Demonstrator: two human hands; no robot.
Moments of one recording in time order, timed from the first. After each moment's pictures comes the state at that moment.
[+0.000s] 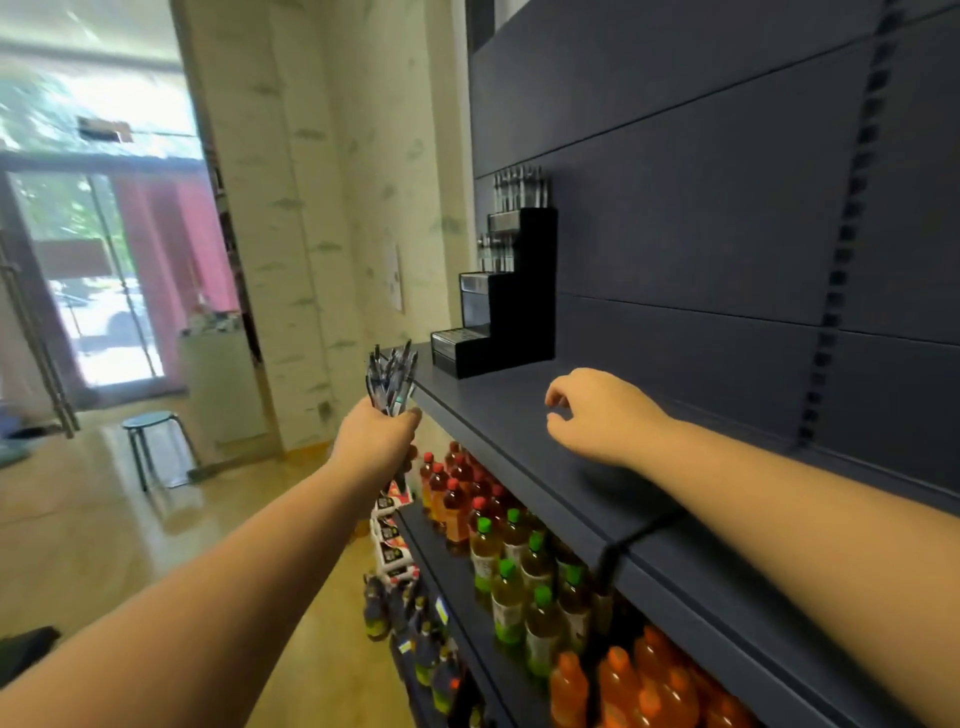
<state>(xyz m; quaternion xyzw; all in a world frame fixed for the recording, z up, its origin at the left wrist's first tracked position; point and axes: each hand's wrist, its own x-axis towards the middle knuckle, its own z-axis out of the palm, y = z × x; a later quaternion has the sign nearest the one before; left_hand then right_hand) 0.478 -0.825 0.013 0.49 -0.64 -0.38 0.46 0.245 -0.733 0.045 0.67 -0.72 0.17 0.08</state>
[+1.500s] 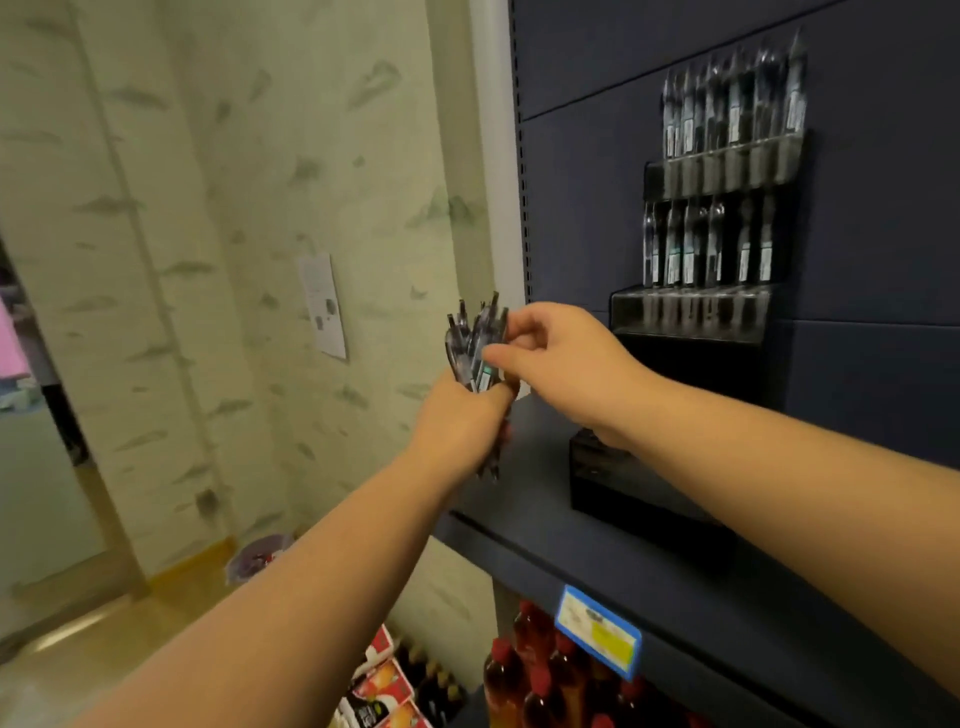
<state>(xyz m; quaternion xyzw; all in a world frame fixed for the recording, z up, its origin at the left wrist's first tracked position) 0.415 -1.398 0.045 0.22 -0.75 -0.48 0.40 0.324 -1.310 0.091 0.52 -0.67 0.53 -0.06</state>
